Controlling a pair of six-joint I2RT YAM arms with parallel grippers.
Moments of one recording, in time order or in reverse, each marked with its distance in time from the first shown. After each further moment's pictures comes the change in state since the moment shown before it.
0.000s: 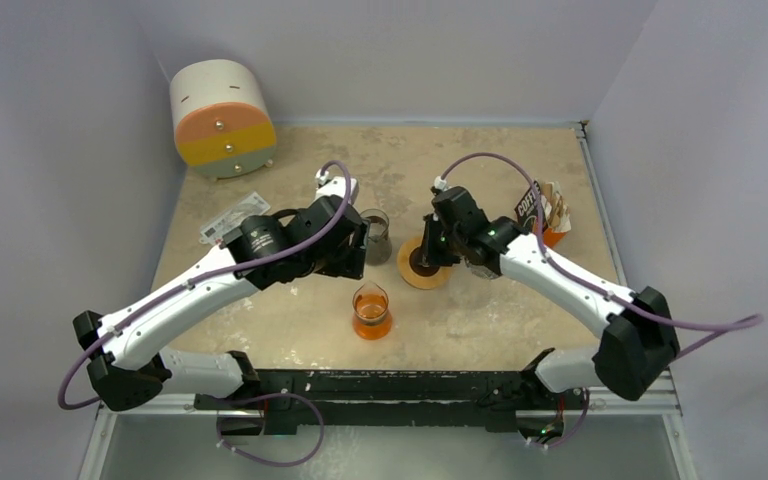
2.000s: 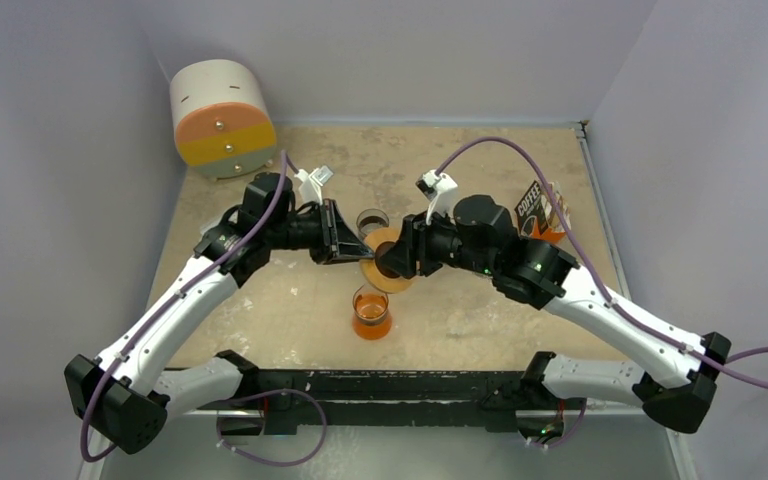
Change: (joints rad) left arm 0.472 -0.161 -0.377 0.629 1.069 -0.262; right arm 0.258 -0.281 0.133 0.073 -0.045 -0.140
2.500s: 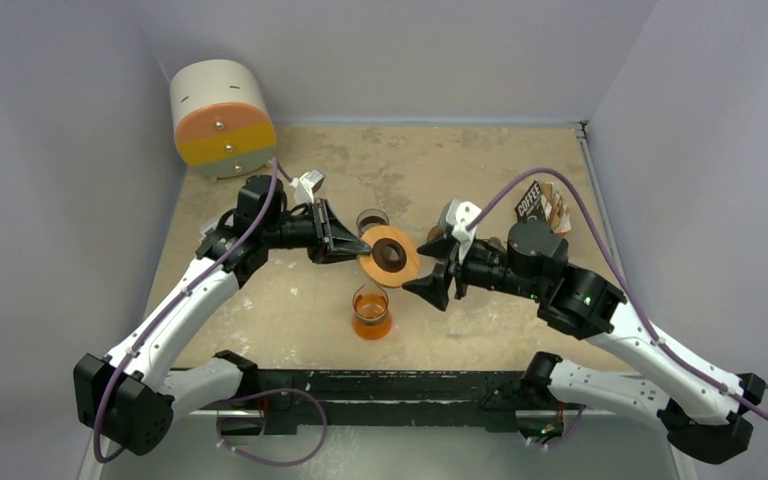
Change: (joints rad) left arm 0.089 0.000 -0.096 0.127 0.125 -0.176; right arm 0.000 -0.238 -0.085 0.037 -0.137 -0.454
